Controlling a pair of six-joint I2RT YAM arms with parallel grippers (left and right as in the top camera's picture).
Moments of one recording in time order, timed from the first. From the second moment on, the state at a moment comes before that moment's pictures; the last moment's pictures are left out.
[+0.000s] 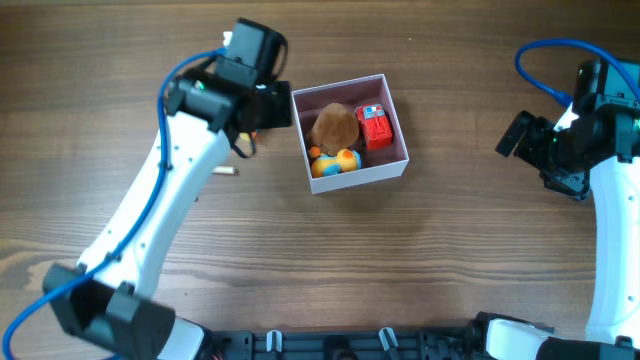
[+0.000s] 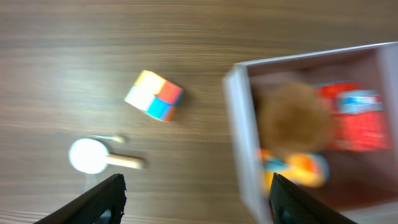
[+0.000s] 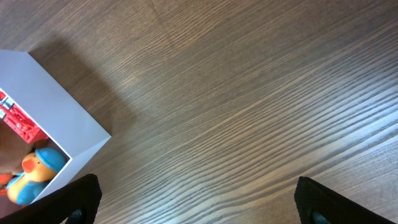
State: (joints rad) left arm -0.41 1.65 1.63 -1.07 -0.17 -0.41; right arm -0.20 1.41 1.44 -1.32 0.00 0.38
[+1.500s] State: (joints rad) left arm -0.17 1.98 1.66 -1.08 0.04 -0.05; right arm -0.20 1.41 1.44 -1.33 0.00 0.38
